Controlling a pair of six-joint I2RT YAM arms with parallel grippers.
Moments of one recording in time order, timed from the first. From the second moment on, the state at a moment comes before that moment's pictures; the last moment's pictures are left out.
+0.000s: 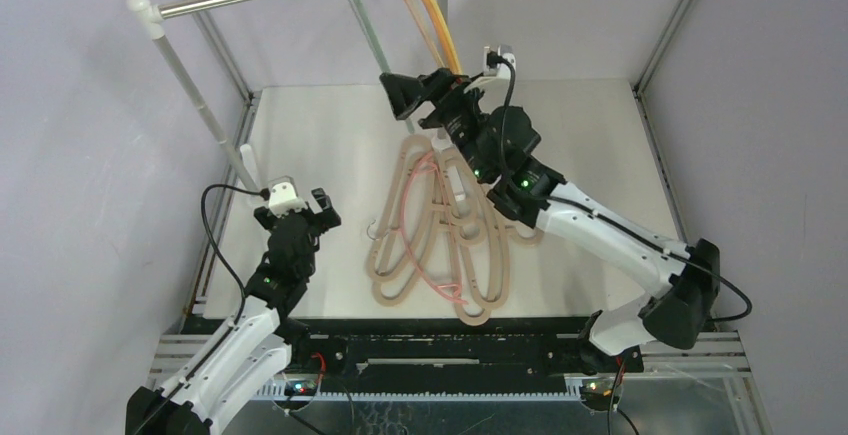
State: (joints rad) left arm -0.38 0.66 0.32 0.10 -0.58 -0.30; right arm 0.87 1.46 1.41 0.35 0.29 0.64
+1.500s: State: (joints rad) left arm -0.38 0.68 0.32 0.10 -0.58 -0.30; right arm 1.25 1.70 1.02 -0.45 0.49 0.48
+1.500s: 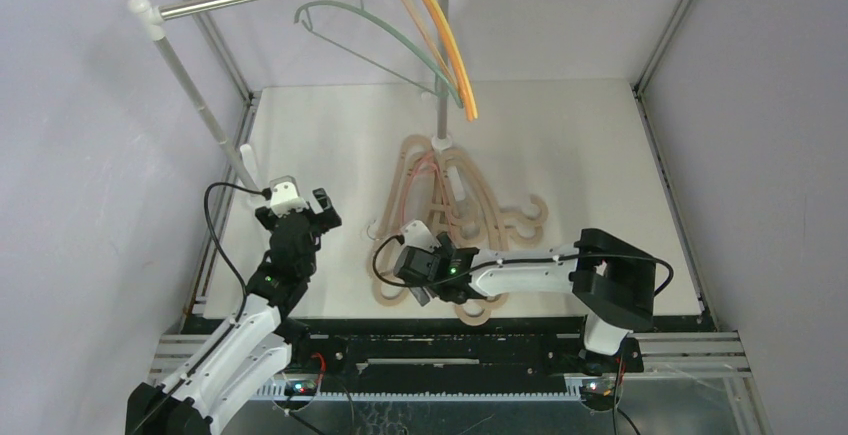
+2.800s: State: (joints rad) left arm -0.38 0.65 0.32 0.10 -0.60 -0.30; right arm 1.20 1.60 0.97 -0.39 0.29 0.47
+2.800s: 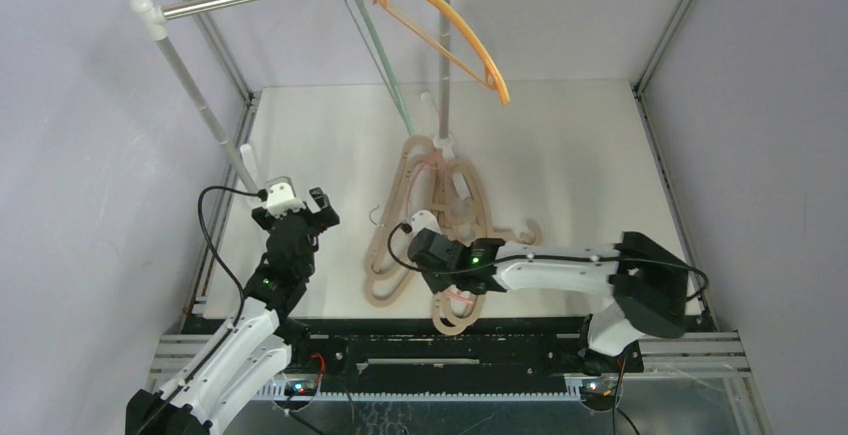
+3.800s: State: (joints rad) left arm -0.38 0.63 0.32 0.10 -0.60 -0.30; right arm 0.99 1.54 1.59 -0.03 -0.46 0.73
